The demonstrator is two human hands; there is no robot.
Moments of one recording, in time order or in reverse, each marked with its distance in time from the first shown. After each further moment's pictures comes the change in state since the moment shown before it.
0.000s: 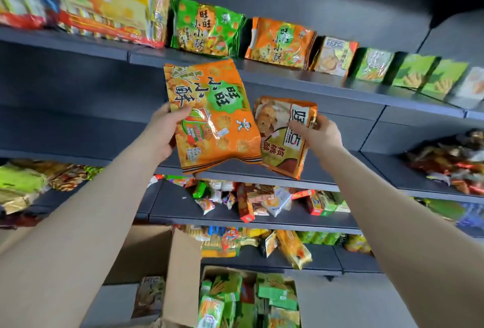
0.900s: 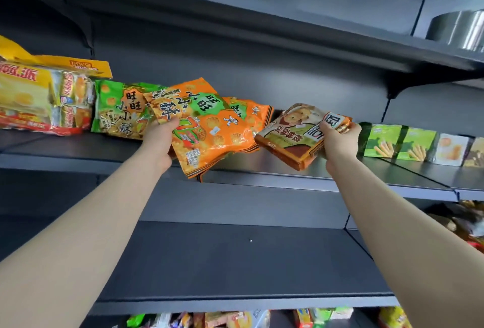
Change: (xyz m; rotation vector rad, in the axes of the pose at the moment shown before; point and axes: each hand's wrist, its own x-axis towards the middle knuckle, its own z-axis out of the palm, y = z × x) left_hand 0.245 0.064 0.211 -0.140 0.122 0.118; right_hand 0.310 -0.020 -0.116 0.497 0.460 -0.015
